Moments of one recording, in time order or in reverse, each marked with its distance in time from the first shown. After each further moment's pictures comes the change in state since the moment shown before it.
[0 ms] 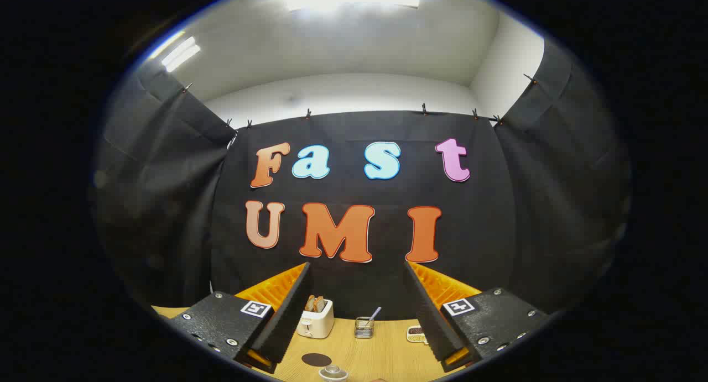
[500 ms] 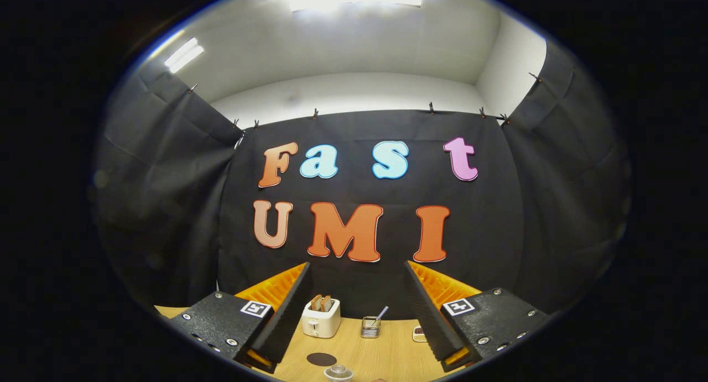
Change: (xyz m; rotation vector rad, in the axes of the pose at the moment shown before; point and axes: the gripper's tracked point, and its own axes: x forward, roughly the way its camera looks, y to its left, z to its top) arm -0.002 0.013 0.002 0.002 -0.002 0.044
